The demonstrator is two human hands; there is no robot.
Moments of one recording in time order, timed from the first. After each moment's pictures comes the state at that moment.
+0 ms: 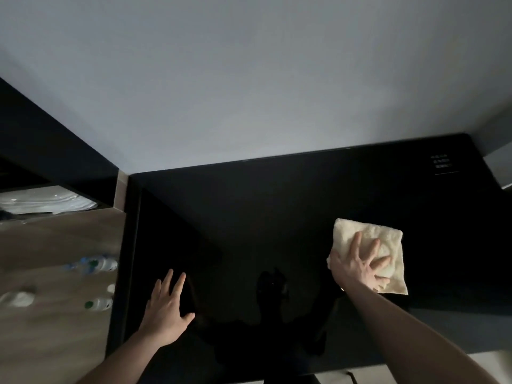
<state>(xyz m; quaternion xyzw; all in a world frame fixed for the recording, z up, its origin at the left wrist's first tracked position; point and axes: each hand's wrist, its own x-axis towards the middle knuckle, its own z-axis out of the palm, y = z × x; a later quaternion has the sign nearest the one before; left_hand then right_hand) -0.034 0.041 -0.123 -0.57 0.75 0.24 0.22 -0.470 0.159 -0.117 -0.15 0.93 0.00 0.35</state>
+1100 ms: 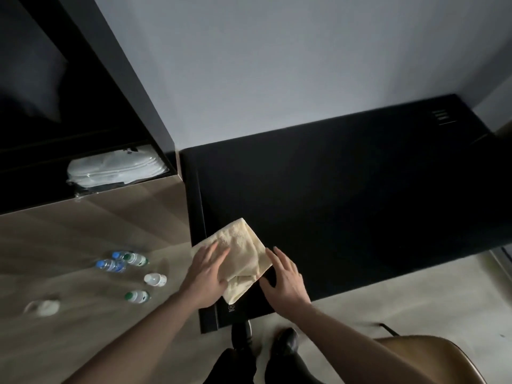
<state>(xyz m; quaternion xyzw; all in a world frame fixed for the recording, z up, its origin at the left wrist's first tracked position) 0.135 0.025 -0.094 -0.41 0.86 0.28 0.15 -0.055 0.182 -0.086 -0.40 0.81 -0.19 0.38</state>
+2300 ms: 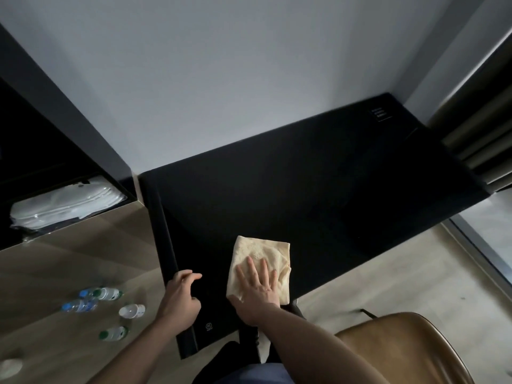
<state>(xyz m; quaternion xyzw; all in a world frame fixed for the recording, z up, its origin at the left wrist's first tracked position) 0.117 0.036 -0.073 -0.47 0.81 0.34 0.13 -0.052 0.177 -0.098 -0.44 0.81 0.06 0.38</state>
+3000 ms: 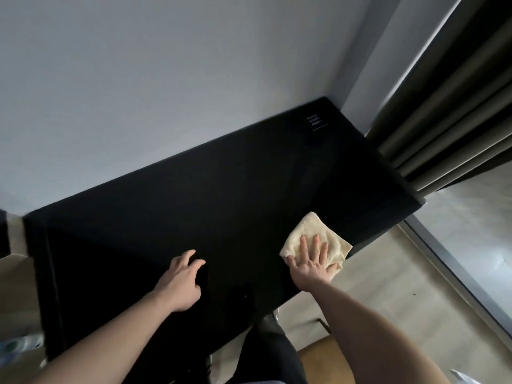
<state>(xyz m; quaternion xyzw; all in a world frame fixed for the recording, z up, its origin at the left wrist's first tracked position) -0.179 0.074 -0.052 -0.30 0.88 0.24 0.29 -0.411 0.323 -0.115 -0.15 0.90 -0.03 0.40</state>
